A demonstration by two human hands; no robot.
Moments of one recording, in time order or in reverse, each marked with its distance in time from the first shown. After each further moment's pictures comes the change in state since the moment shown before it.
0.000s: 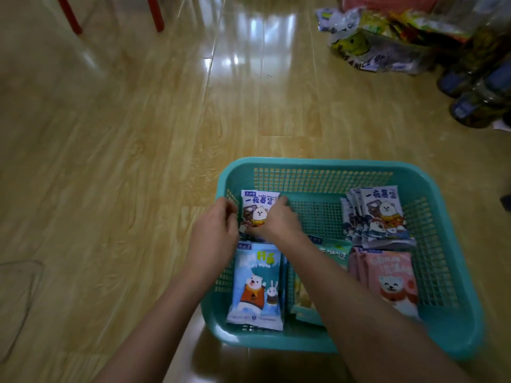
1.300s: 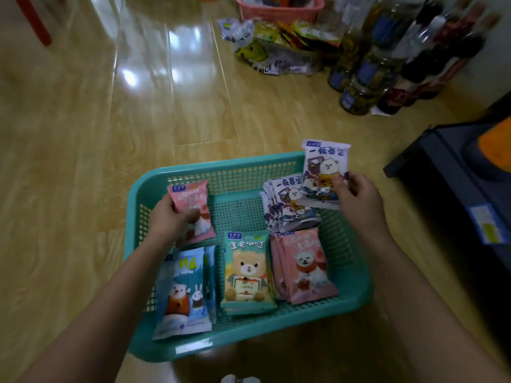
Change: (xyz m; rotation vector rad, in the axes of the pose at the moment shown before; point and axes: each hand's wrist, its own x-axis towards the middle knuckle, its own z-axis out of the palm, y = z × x) left_hand 0.056 0.015 0.071 -0.308 -0.188 -0.240; right_hand -0.076 0.174 -0.145 0.655 0.725 -0.042
